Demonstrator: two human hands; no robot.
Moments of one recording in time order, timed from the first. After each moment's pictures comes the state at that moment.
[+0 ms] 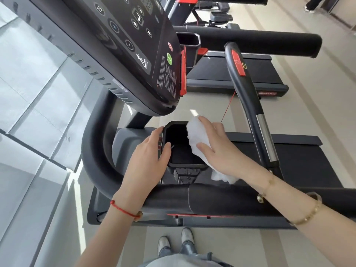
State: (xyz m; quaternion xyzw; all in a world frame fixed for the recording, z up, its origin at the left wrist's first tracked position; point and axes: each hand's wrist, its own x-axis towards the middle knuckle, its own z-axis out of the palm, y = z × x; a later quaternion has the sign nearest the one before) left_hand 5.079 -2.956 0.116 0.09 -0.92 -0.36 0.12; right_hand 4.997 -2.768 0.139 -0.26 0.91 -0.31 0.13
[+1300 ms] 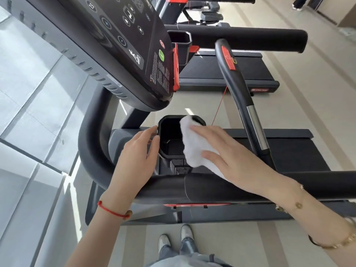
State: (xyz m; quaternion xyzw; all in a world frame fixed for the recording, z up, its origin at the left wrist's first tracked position) left_hand 5.098 -2.964 0.129 0.08 -0.92 -0.36 0.12; right_hand 5.051 -2.733 0.170 -0.36 0.88 -0.30 0.08
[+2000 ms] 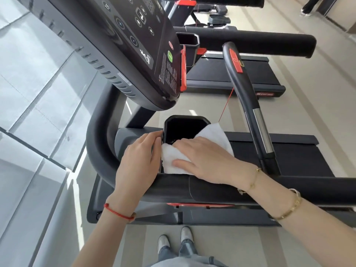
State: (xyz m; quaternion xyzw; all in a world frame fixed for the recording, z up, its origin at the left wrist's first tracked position) left_hand 5.110 -2.960 0.131 0.10 -0.93 -0.34 0.14; right_hand 5.039 -2.788 0.158 -0.47 0.87 -0.10 0.08
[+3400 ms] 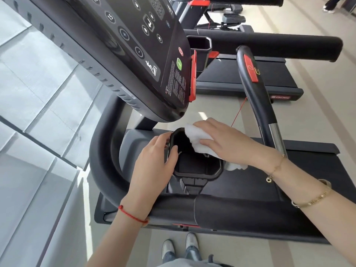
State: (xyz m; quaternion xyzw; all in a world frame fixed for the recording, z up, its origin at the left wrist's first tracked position) left_hand 5.074 -2.952 0.125 0.12 -0.92 -0.33 0.14; right_hand 4.943 -2.773 0.141 -0.41 0.89 -0.17 0.09
